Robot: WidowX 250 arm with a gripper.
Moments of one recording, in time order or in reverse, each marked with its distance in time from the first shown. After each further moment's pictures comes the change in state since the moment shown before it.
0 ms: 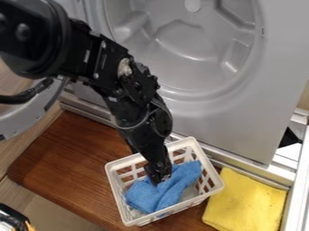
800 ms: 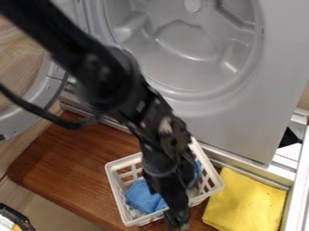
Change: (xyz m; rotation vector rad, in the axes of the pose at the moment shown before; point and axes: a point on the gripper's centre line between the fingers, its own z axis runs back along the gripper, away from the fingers) arm -0.009 -0.046 -0.057 -0.065 0.120 -0.101
